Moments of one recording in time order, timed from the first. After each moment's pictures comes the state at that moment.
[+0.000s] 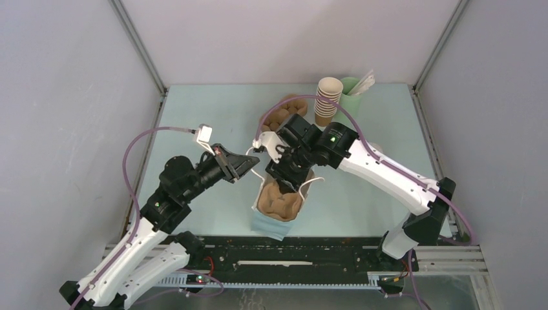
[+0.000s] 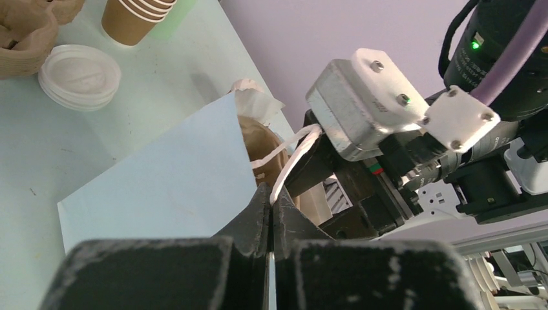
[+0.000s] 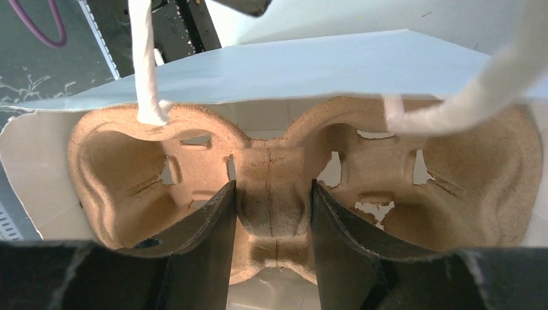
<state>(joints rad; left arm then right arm) -0.62 0.64 0.75 -0.14 0.21 -0.79 0.99 1.58 1.73 -1.15 -0.27 -0.12</state>
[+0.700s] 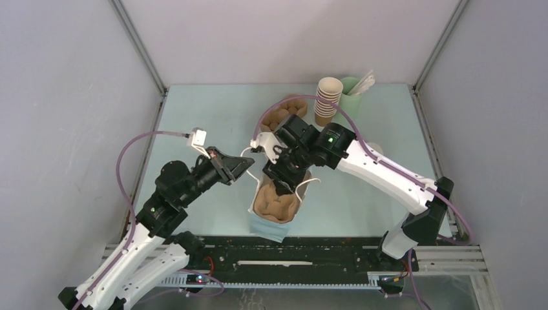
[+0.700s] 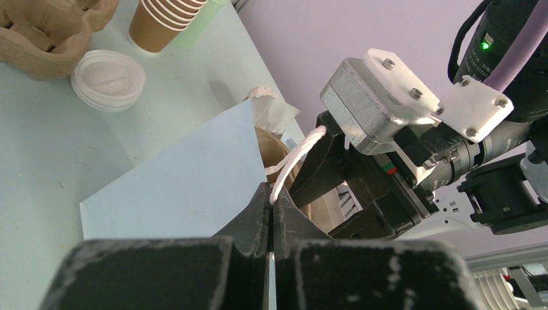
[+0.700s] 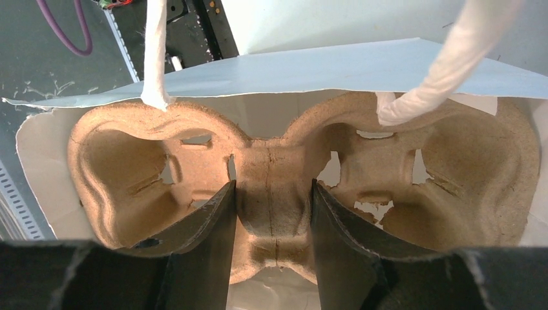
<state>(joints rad) -0.62 0.59 0.73 -0.19 0.15 -0.78 0.99 1.60 1.73 -1.13 -0.32 -0.09</state>
